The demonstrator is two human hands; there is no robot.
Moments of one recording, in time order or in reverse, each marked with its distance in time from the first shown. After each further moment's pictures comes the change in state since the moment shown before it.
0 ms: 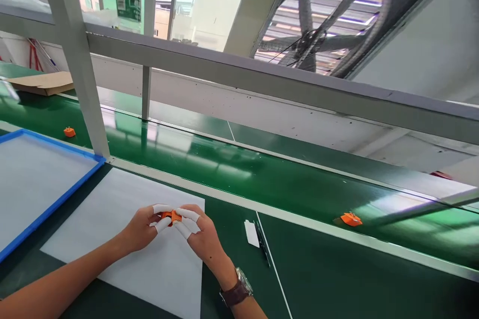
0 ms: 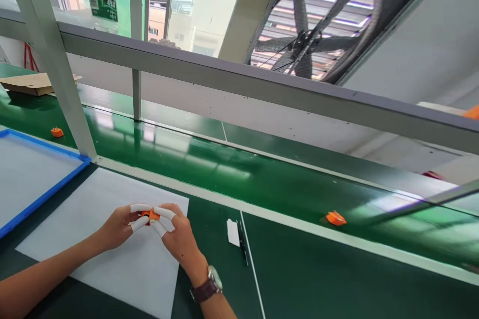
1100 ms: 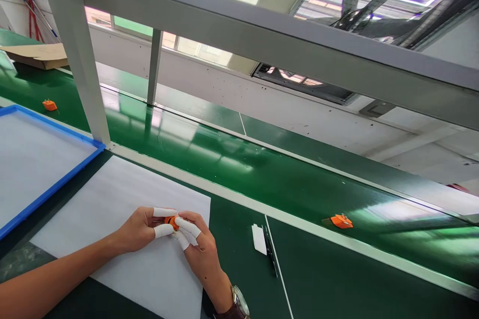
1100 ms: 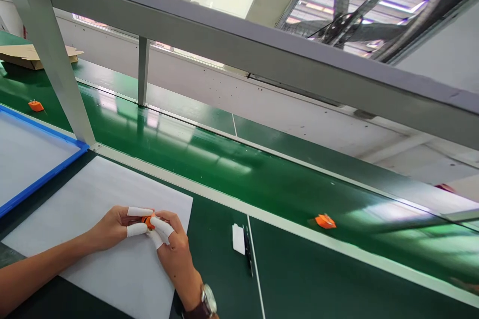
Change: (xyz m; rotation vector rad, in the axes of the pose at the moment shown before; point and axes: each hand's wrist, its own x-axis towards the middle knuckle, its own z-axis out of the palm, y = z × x) left_hand 0.000 -0.007 0.000 -0.390 -0.124 -0.178; right_hand -0.023 0.009 0.017 -0.009 0.029 -0.025
